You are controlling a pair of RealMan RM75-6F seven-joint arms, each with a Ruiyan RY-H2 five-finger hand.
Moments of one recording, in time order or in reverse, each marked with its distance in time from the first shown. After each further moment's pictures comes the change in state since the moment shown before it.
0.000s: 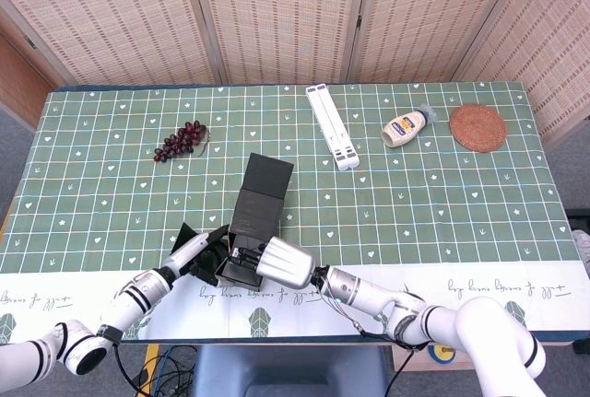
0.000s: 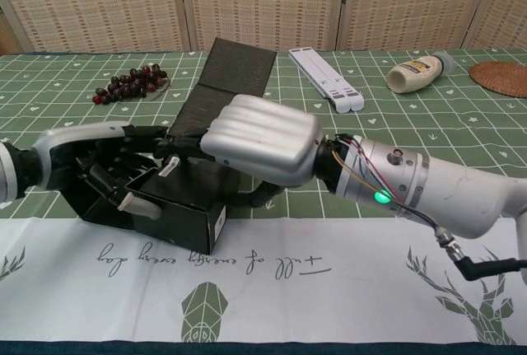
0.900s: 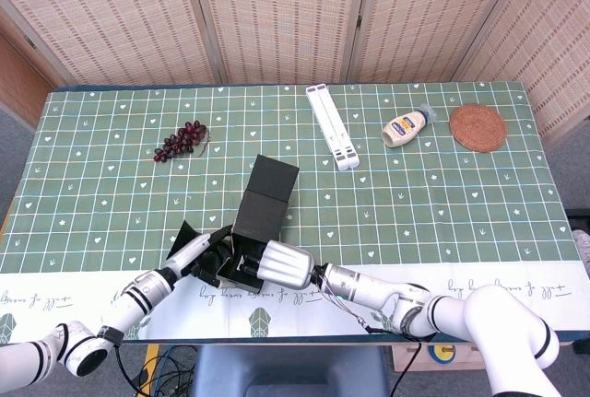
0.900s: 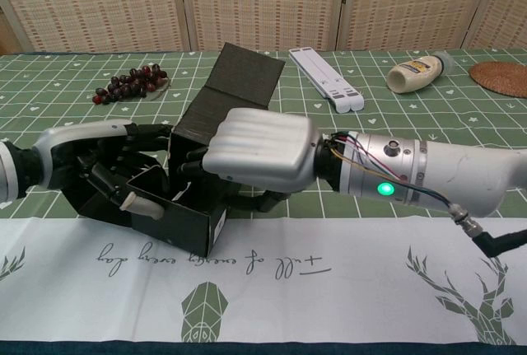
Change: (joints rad) left arm 0.002 0.004 -0.002 -0.018 0.004 0.005 0.008; right arm 0.063 0.099 -0.023 -0.103 -0.015 -0.139 -0.052
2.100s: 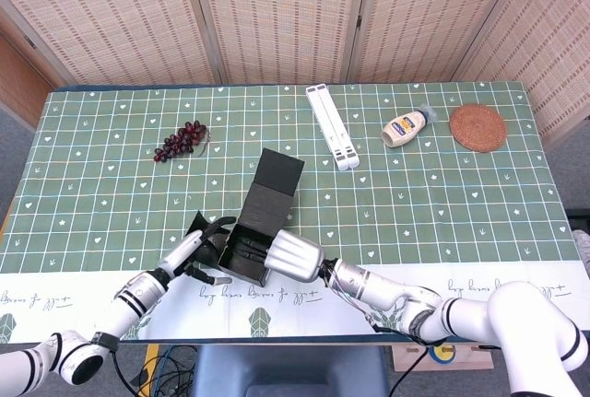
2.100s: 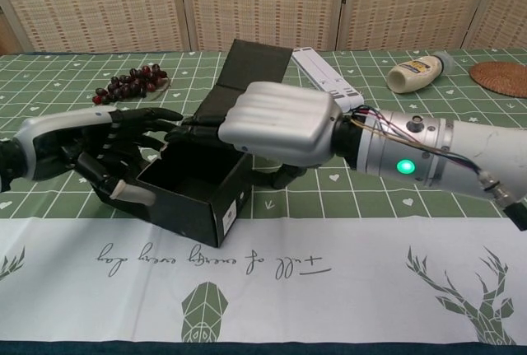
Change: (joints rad) left arm 0.048 0.031 -0.023 -0.066 -0.048 0.063 0.112; right arm -0.044 0.107 0.041 -0.183 0.098 -0.030 -0.106
